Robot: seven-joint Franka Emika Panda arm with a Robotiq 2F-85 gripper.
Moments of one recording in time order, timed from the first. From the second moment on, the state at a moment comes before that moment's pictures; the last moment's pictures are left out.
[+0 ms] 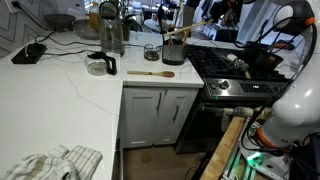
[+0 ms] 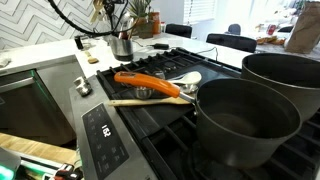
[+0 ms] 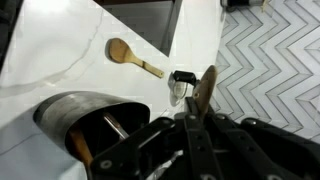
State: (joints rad) arm -0.56 0.40 -0.25 -1.22 0.98 1.12 -0.39
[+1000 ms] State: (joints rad) arm -0.41 0.32 -0.26 -1.23 0.60 1.41 -0.21
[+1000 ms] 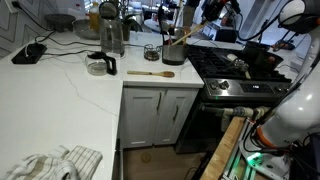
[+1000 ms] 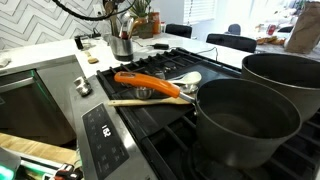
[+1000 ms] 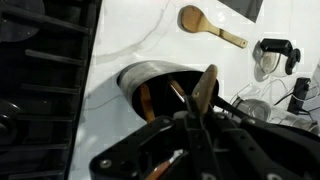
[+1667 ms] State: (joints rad) arm -0.36 0.34 -0.26 -1.21 0.55 1.42 -0.14
